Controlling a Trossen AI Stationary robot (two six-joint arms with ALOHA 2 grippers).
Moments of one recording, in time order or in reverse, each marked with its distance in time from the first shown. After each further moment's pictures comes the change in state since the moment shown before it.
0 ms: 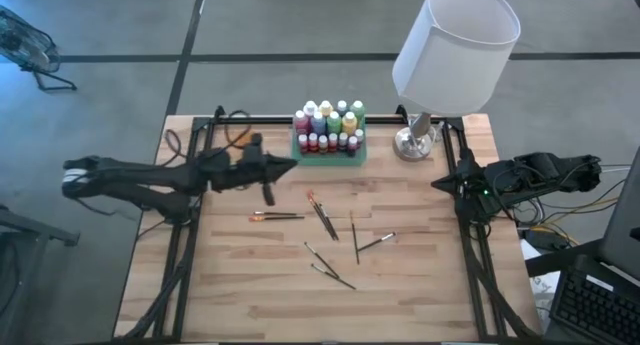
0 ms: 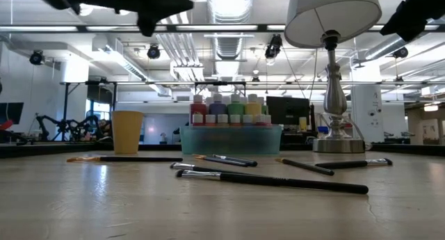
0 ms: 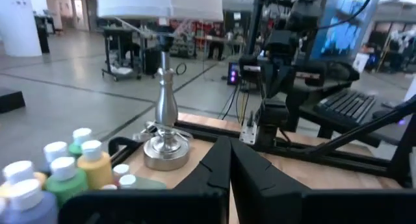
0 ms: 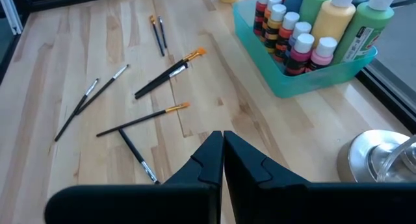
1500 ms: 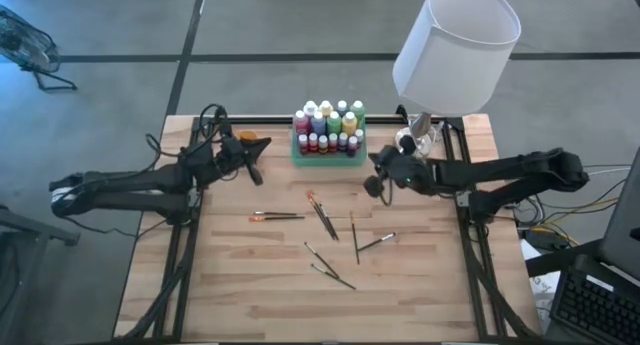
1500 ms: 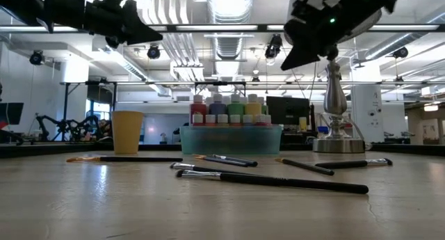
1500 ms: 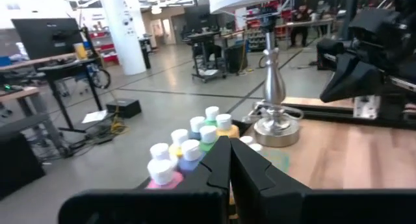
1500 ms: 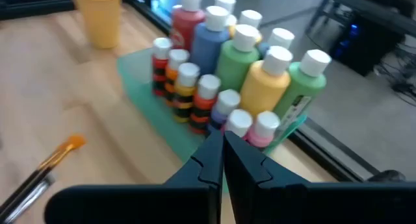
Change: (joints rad) left arm 0.183 -0.255 -0.204 -0.062 -0.157 0.240; right arm -0.278 0.802 -0.016 0.872 0.286 -0.146
